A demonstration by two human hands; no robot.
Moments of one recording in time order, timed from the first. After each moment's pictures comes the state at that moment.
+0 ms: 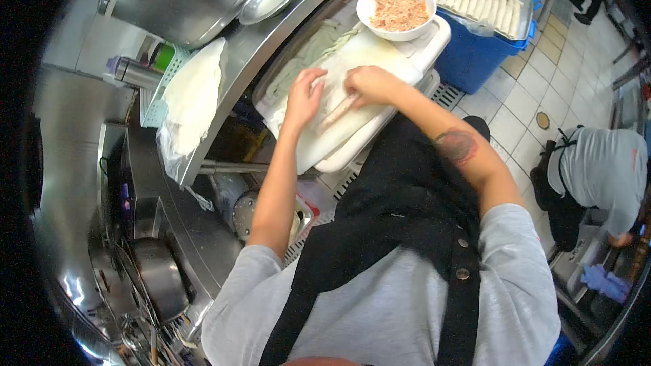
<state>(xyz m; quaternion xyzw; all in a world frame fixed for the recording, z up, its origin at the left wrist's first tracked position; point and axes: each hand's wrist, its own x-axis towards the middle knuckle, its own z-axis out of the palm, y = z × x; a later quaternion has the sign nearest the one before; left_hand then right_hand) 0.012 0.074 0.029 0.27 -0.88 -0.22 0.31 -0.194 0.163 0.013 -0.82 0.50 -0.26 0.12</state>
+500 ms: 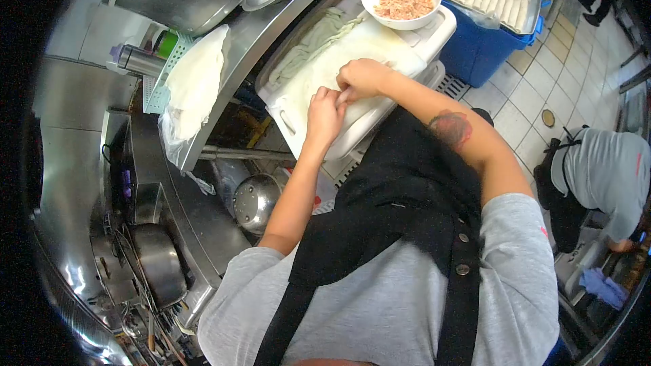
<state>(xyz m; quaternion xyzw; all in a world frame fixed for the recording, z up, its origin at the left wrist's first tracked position) 0.014 0.160 0.015 0.40 -0.89 -0.12 0.20 -0.171 0.160 0.026 -0.82 0.51 -0.18 0.16</state>
